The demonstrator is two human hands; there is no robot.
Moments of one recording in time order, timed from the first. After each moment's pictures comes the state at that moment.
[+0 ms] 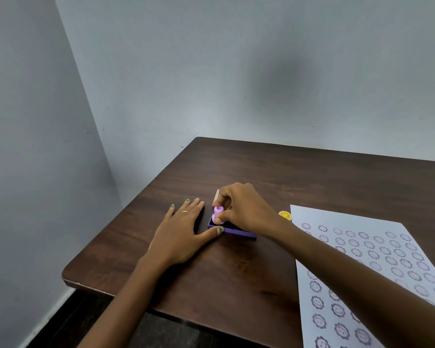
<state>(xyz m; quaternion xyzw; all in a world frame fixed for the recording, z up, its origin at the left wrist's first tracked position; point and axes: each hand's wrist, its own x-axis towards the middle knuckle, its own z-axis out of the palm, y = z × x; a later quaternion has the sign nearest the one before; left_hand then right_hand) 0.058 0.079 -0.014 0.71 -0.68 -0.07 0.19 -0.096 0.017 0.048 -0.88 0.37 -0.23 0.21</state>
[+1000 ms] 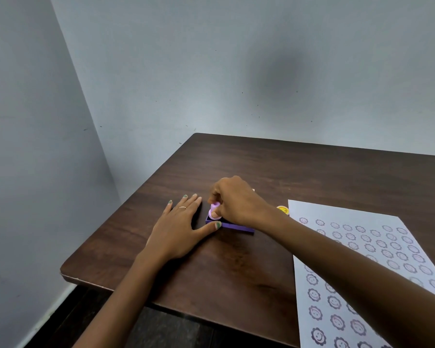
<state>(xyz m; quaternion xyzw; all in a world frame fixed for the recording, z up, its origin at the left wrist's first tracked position) 0.058 0.079 -0.013 0.71 -0.68 -0.07 0.18 -0.086 0.022 0.057 -0.90 0.37 -0.17 0.13</state>
